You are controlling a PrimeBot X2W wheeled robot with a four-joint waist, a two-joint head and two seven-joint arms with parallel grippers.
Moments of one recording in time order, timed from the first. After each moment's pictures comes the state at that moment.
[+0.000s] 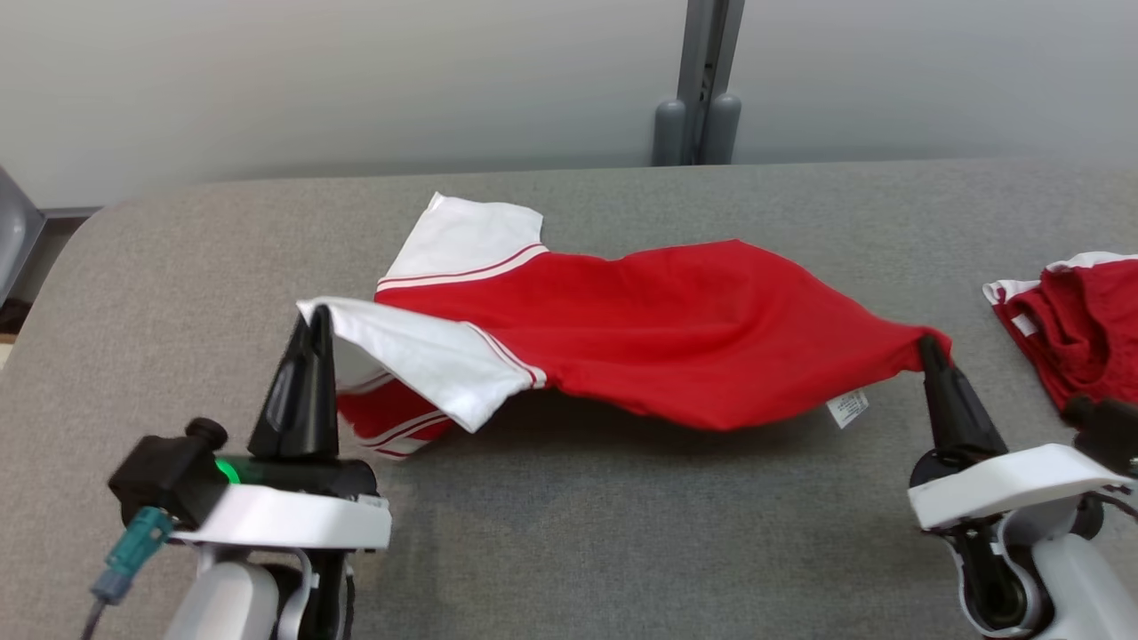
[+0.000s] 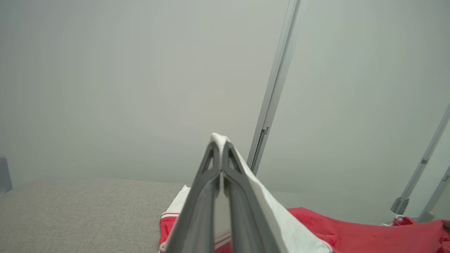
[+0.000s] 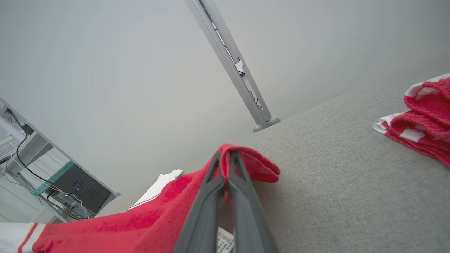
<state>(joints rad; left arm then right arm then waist) -0.14 0.14 -0.21 0.03 -0.46 0.08 -0.25 -0.26 -0.14 0.14 0.38 0.74 0.13 -0.19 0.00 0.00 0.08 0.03</state>
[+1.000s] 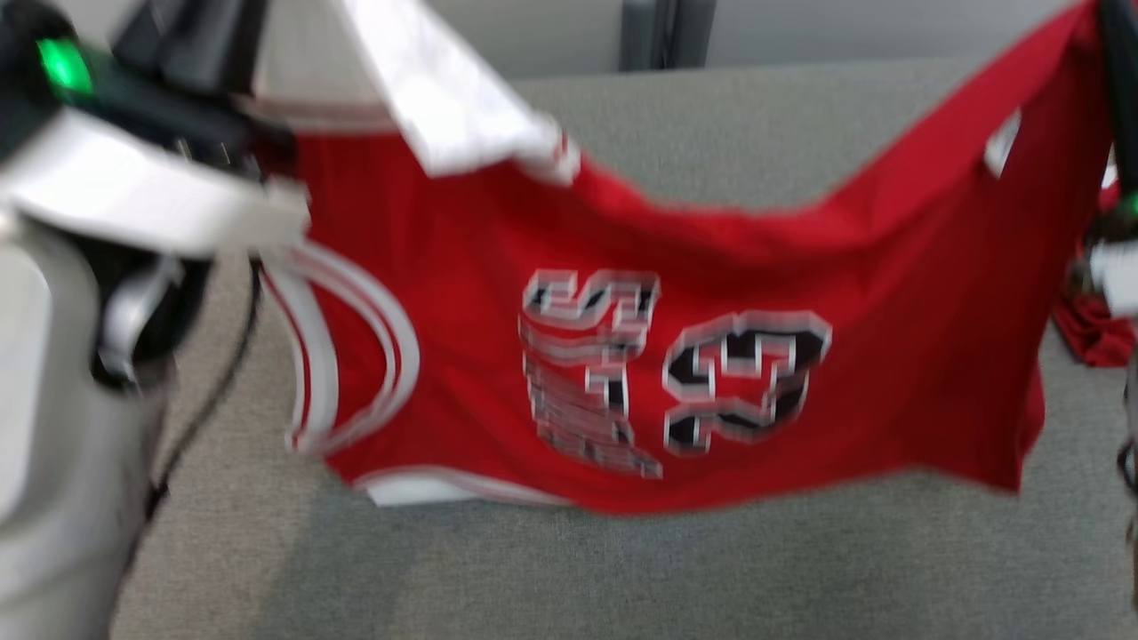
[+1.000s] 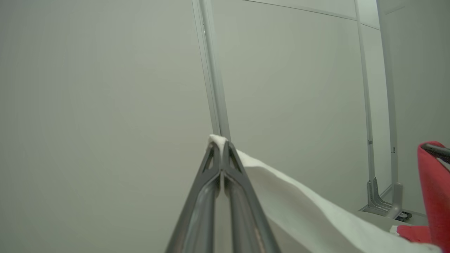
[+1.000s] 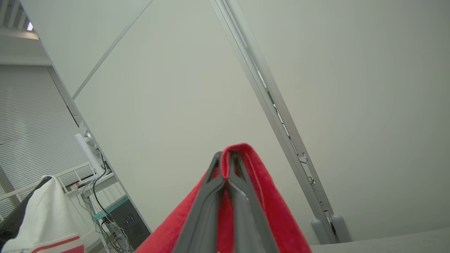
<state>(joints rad) -0.70 0.31 -0.23 -0.17 -0.47 -0.05 0.07 -0.48 -0.21 -0.02 -0.17 0.88 0.13 0.12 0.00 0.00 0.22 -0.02</state>
